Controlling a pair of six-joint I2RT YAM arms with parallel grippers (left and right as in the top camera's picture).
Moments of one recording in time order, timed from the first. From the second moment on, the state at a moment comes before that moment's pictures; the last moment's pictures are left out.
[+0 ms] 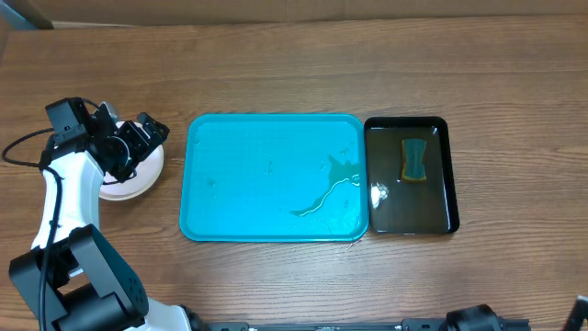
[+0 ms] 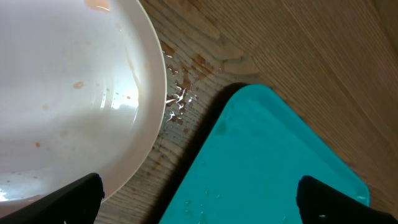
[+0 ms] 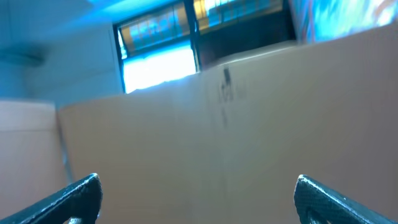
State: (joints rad) left arm 0.44 1.69 1.17 -0.60 0.42 -0.33; right arm 0.20 0.14 1.16 -0.54 0.01 0.22
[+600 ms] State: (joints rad) left arm 0.44 1.69 1.17 -0.60 0.43 -0.33; right arm 0.12 0.03 0.20 0.39 -0.09 0.22
